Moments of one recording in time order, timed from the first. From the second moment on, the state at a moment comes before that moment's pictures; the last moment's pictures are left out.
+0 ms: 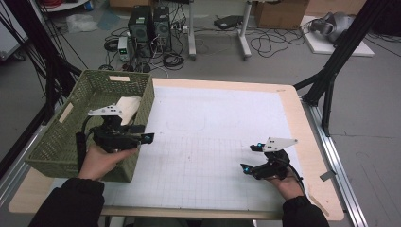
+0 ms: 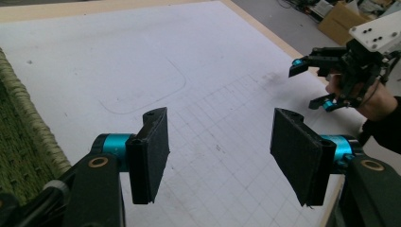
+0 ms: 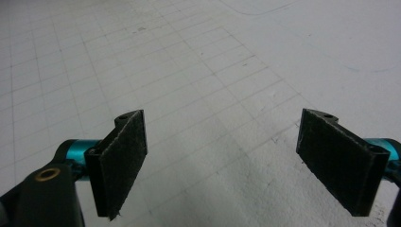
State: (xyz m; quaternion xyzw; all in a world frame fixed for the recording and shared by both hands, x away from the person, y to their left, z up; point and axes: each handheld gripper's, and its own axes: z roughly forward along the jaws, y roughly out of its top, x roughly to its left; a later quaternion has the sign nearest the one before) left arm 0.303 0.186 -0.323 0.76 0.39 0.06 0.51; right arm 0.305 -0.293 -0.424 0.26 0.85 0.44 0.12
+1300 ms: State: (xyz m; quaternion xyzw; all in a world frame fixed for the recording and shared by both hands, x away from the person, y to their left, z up) left arm 0.281 0.122 -0.350 0.76 0.39 0.11 0.51; right arm 0.305 -0.292 -0.424 0.25 0.85 0.44 0.12
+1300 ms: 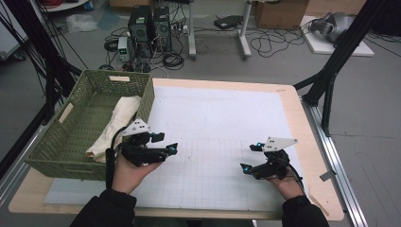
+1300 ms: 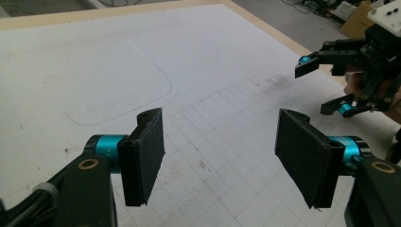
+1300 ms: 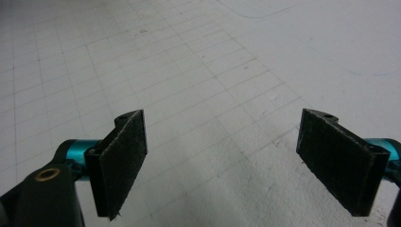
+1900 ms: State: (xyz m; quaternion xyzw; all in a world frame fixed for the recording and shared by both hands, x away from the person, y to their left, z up) left arm 0.278 0.099 -0.369 0.77 0.38 0.11 0.50; right arm 0.303 -0.293 -0.422 0.25 0.85 0.45 0.12
